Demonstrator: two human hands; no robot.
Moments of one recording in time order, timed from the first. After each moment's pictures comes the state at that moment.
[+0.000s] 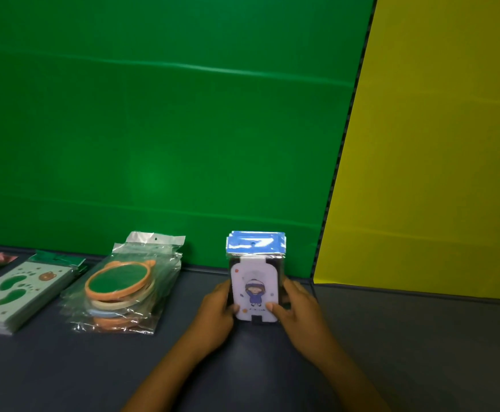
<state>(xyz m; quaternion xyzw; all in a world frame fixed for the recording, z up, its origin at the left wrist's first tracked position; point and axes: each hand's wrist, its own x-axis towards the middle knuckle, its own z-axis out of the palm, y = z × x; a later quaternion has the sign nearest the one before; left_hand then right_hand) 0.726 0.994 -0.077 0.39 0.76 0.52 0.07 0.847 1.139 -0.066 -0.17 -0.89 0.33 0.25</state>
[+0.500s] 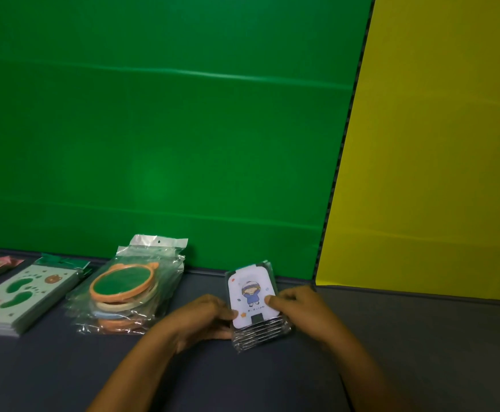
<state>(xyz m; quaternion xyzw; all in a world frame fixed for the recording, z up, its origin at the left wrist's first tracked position) 0.718 0.965 -0.048 0.25 0.65 0.56 0.45 0.851 1.135 -0.028 -0.25 -0.86 0.43 0.10</state>
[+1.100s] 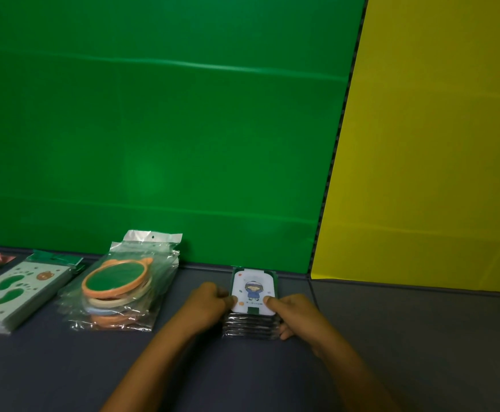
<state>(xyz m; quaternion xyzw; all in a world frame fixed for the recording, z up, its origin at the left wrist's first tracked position) 0.722 0.983 -0.049 0.30 0.83 0.41 0.20 0.850 1.136 -0.053 -0.29 -0.81 0.51 0.07</state>
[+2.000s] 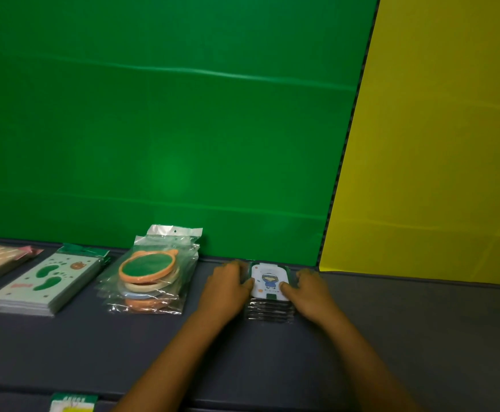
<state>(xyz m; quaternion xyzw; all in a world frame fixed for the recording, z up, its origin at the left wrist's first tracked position) 0.736 0.967 -0.046 0.35 0.86 0.37 -0.02 0.842 1.121 -0.050 -0.34 -0.90 0.23 0.14</state>
